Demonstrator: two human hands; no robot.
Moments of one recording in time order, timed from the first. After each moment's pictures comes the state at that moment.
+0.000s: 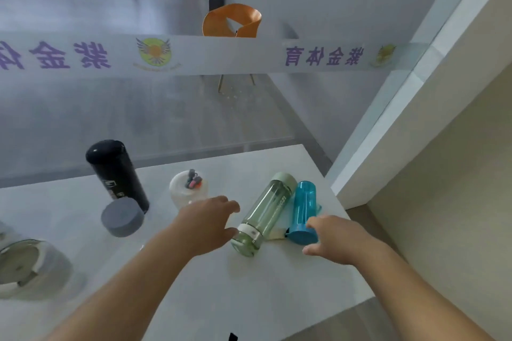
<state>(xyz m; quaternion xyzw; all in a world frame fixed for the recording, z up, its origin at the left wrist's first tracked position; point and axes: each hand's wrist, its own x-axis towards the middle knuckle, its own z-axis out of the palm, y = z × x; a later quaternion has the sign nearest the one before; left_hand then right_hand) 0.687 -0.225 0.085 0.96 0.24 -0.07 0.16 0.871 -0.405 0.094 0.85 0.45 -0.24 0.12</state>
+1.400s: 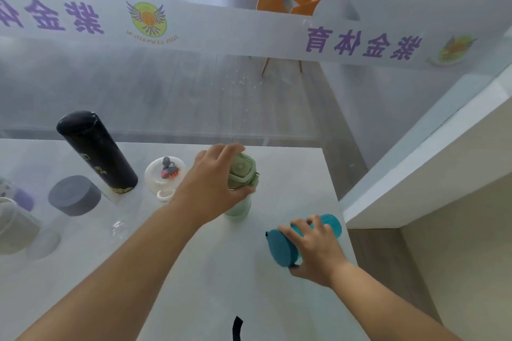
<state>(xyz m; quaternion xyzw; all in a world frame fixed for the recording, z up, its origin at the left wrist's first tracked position) 0.792 -0.243 0.101 0.86 0.41 0.18 0.25 0.982 -0.394 -0.017 0.73 0.68 -0.11 0.05</state>
